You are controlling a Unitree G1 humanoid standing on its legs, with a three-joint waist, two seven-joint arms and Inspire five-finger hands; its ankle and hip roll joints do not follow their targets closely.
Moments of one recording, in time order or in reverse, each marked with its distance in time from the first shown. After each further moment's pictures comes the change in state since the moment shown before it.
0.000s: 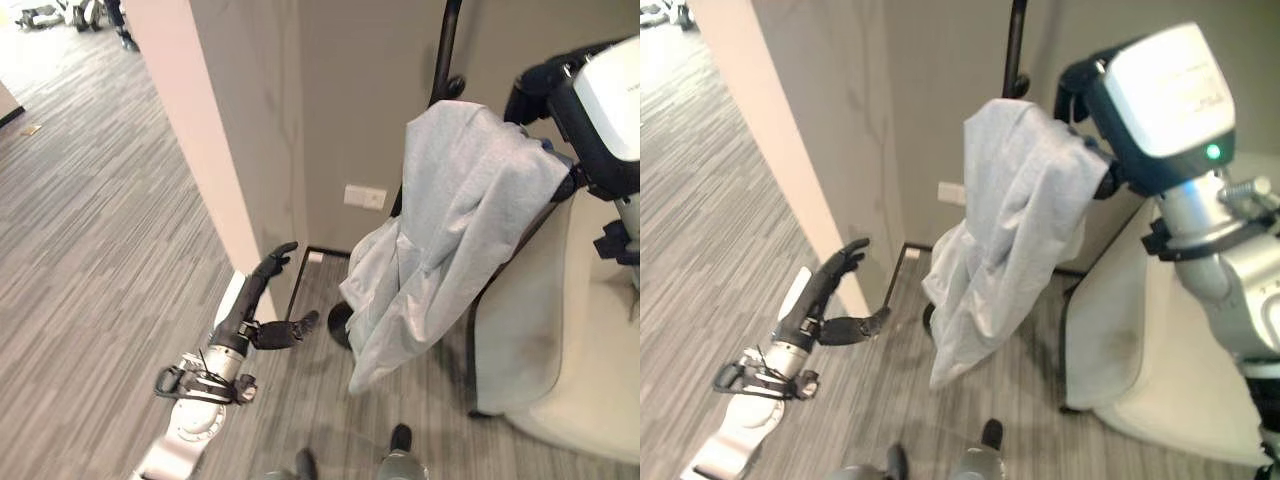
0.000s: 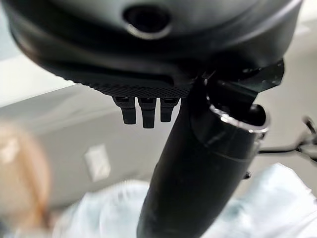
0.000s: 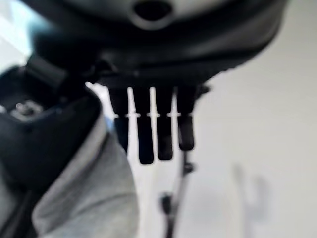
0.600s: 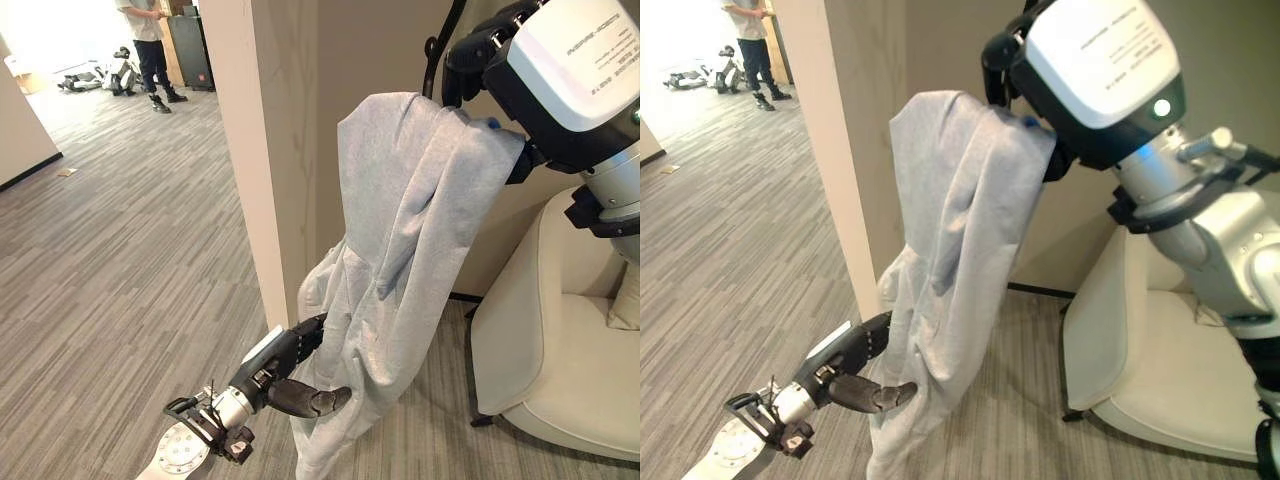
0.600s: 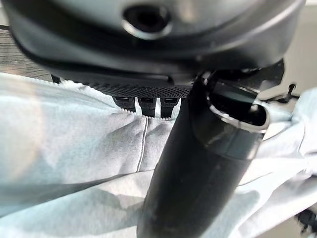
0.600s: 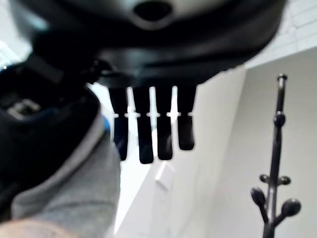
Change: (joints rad) left arm 0.020 0.128 -0.180 0.024 -0.187 0.071 -0.283; right arm -0.163 0.110 0.154 0.013 0.015 -0.037 0.000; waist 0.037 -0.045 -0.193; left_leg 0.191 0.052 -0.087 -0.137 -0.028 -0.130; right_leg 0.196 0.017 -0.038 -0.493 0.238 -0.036
